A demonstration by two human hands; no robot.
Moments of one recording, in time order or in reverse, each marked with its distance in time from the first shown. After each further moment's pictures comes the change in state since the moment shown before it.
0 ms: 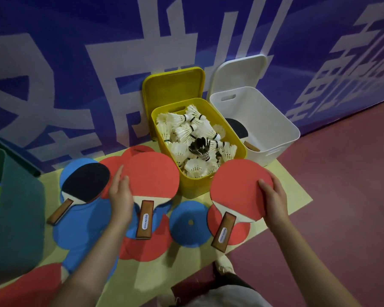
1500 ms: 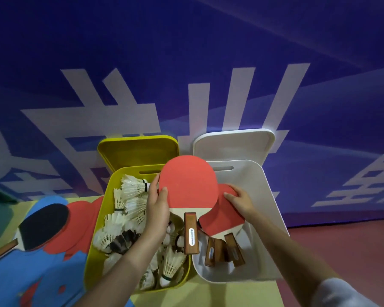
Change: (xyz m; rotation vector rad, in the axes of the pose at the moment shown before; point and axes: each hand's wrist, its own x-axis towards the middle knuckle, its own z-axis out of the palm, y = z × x) left_hand 0.069 0.067 0.338 -0.039 0.120 0.003; right_hand 0.420 -0.026 0.089 -0.571 -0.761 -0.142
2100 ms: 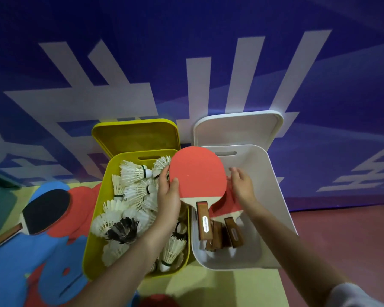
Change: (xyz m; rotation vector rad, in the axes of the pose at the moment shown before) left_hand -0.004 -0.013 0.026 0.011 -0.012 -0.025; right_hand -0.011 -0.032 0.019 0.155 0.243 0.107
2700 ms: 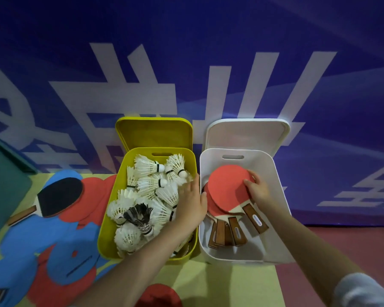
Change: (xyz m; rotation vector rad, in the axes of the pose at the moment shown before) left_hand -0.017 -0.034 0.007 0.892 -0.188 0.247; right_hand 0.005 0.011 -0.036 -0.065 -0.087 -0.031
